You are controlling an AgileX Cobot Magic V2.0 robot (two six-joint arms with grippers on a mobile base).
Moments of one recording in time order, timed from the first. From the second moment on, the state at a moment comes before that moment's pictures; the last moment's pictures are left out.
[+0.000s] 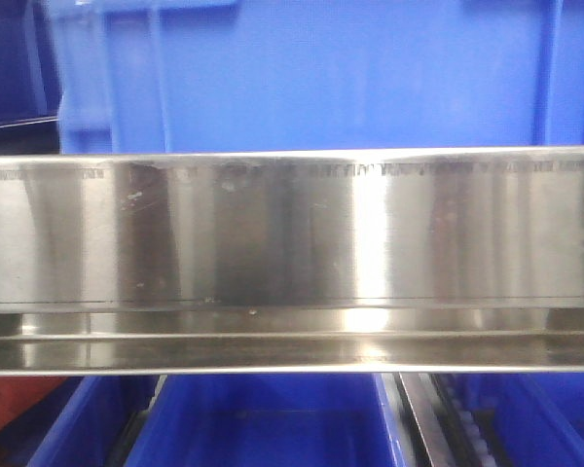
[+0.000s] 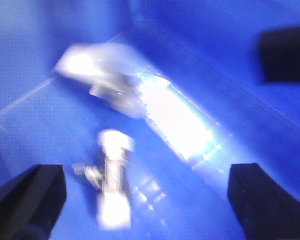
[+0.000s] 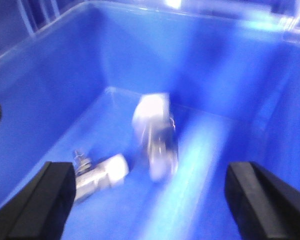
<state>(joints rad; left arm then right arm) -0.52 1.72 -1.93 -0.05 0.99 0.13 0.39 1.47 -1.61 0.25 0.72 -0.14</state>
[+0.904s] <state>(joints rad) -0.28 0.94 -1.31 0.03 0.85 0.05 0.28 0.63 -0.84 0.20 0.44 -0.14</state>
